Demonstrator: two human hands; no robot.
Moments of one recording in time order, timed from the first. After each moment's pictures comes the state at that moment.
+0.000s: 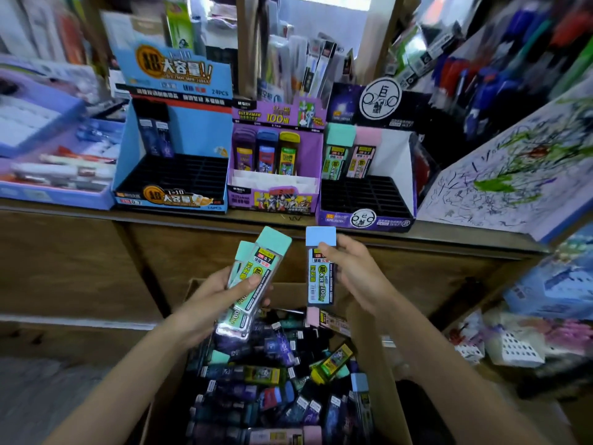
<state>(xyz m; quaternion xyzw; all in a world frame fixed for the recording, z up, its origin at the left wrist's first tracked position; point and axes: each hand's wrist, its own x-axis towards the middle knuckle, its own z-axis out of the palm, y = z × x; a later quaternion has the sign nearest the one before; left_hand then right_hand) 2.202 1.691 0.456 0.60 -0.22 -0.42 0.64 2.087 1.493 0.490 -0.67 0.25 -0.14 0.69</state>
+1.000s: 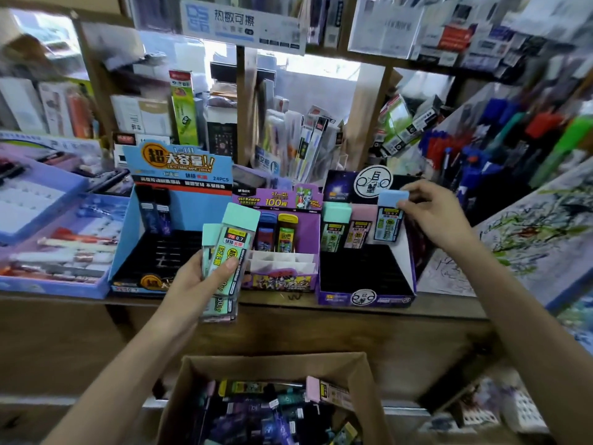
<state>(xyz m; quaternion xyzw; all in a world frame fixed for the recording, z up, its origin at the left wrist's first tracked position) 2.276 1.658 0.552 0.61 -0.23 -0.24 0.72 2.121 1.330 0.636 -0.87 0.26 -0.32 0.28</state>
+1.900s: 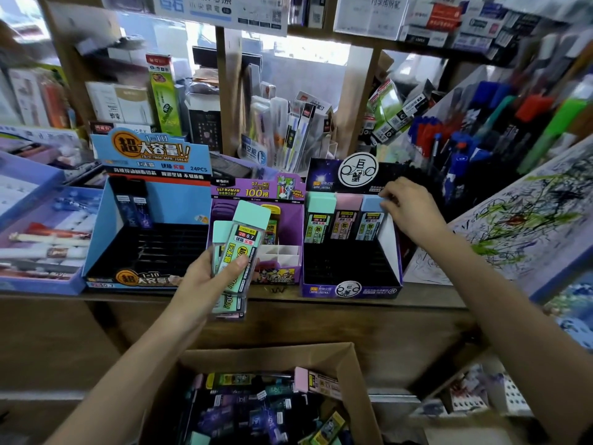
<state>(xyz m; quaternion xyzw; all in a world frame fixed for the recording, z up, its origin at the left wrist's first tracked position) 2.257 1.626 0.544 0.61 -0.25 -0.25 0.71 2.130 1.314 0.623 -0.94 0.24 -0.24 0.03</state>
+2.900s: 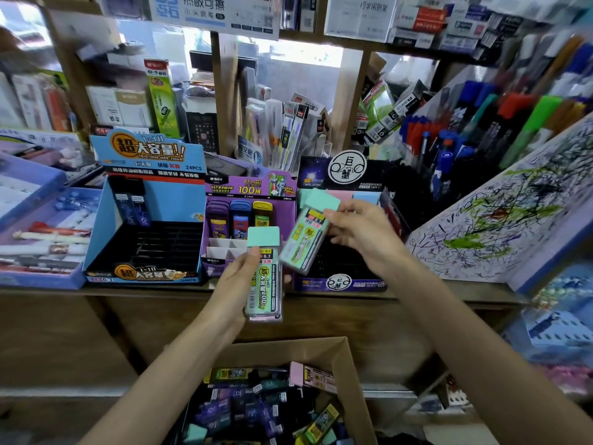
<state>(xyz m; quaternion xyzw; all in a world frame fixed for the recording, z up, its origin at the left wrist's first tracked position) 2.216 1.589 0.545 0.55 -0.12 -0.34 0.75 2.127 1.418 0.621 -0.67 0.24 -0.23 0.66</state>
